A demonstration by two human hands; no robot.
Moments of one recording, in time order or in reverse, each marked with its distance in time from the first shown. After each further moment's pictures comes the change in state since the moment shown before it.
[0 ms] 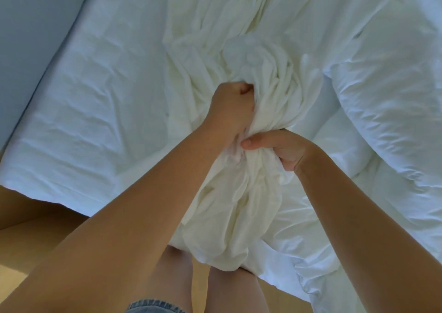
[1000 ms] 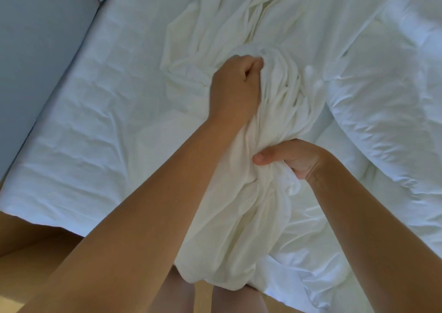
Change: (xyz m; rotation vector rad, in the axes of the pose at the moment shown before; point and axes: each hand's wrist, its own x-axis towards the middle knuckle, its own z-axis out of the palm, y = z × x) left_hand 0.020 0.031 -0.009 0.162 0.208 0.557; right_hand -0.015 -0.015 -0.003 -0.070 -0.049 0.014
